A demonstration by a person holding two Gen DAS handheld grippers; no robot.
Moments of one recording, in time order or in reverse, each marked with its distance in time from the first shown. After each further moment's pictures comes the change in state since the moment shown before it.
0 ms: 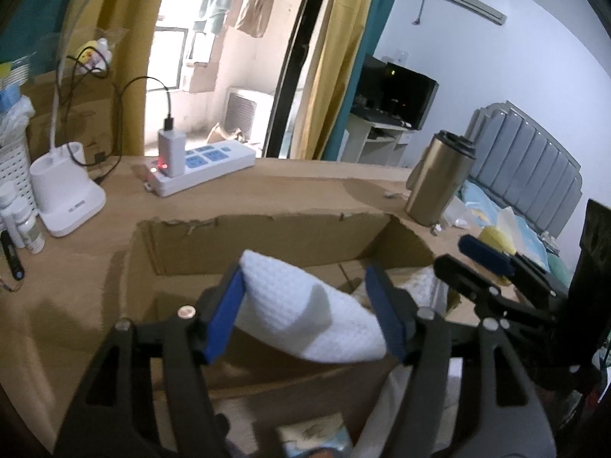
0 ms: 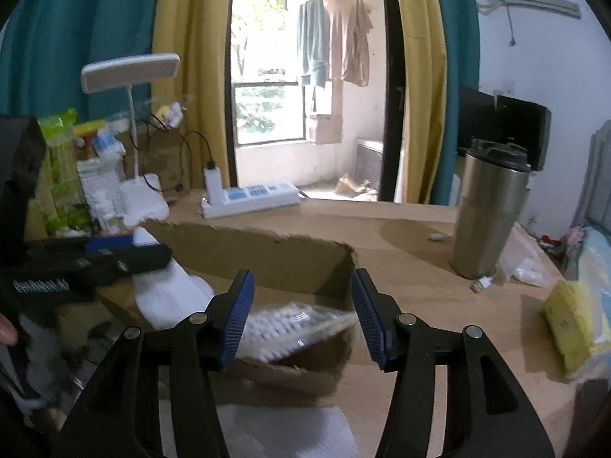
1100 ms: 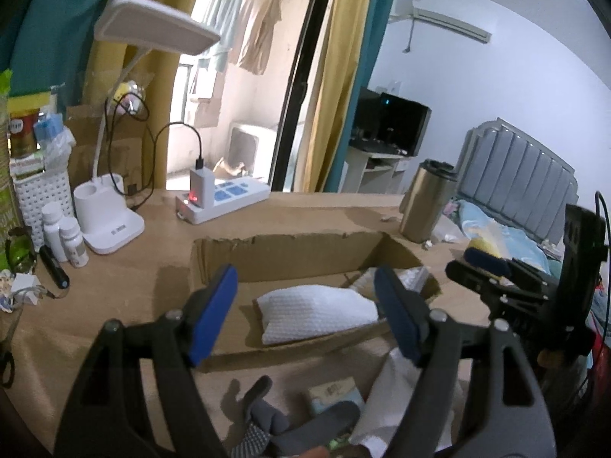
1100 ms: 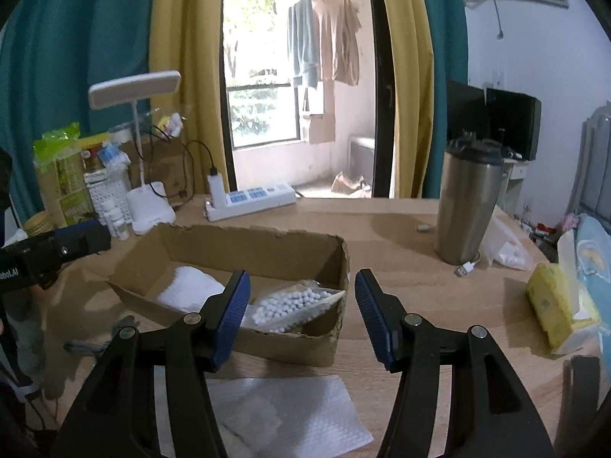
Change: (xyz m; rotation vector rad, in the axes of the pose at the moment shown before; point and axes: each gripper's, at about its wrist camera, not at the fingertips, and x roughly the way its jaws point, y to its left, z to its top) left arm -0.078 0.009 -0.015 0.043 -0.144 0.005; right arm -0.044 0.000 0.002 0.051 -0.014 0.008
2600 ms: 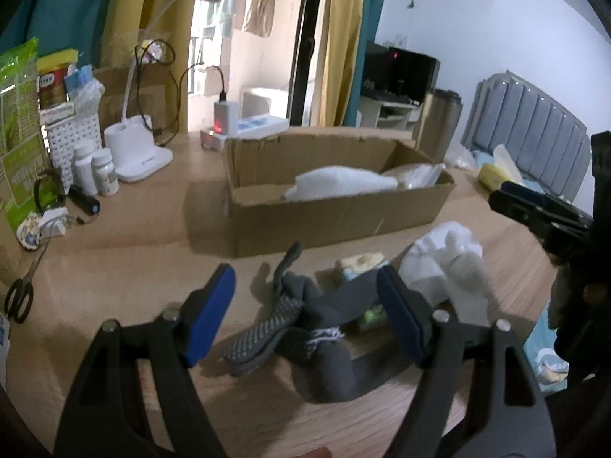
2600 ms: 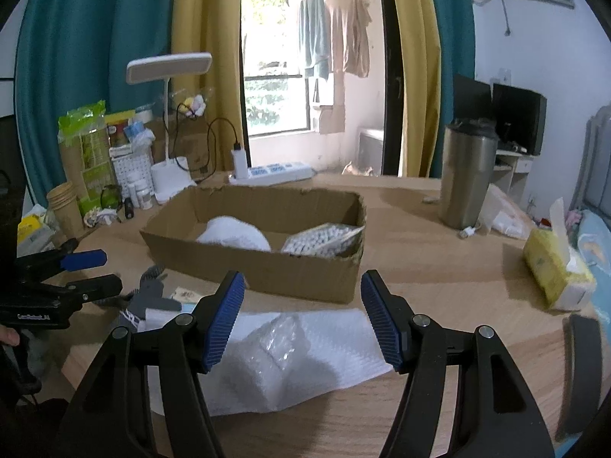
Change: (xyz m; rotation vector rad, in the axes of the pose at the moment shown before) left arm -0.024 0.010 -0.079 0.060 0.169 0.088; right arm -0.034 0.019 -0.046 -0.017 0.051 0.033
